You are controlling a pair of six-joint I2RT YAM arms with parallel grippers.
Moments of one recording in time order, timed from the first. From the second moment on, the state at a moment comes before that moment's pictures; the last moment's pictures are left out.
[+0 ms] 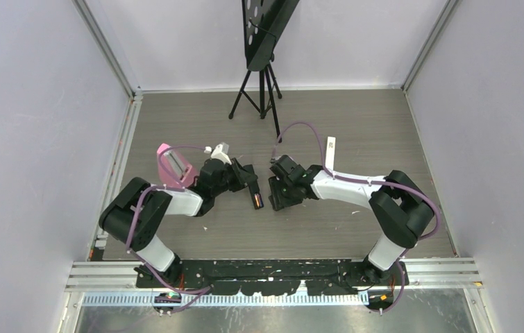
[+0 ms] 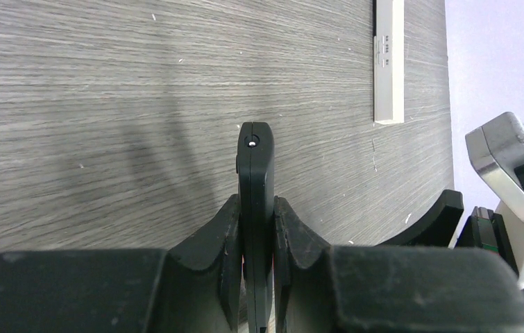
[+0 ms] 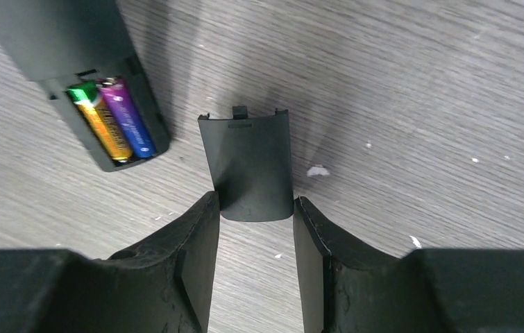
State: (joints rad) left arm -0.53 1.59 0.50 0.67 0.15 -0.84; right arm 0.83 1.66 0.97 -0.41 0.03 0.51
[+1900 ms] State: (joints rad) left arm -0.55 1.73 0.40 1.02 0.05 -1.02; right arm 0.83 1.59 0.69 0.23 0.00 1.12
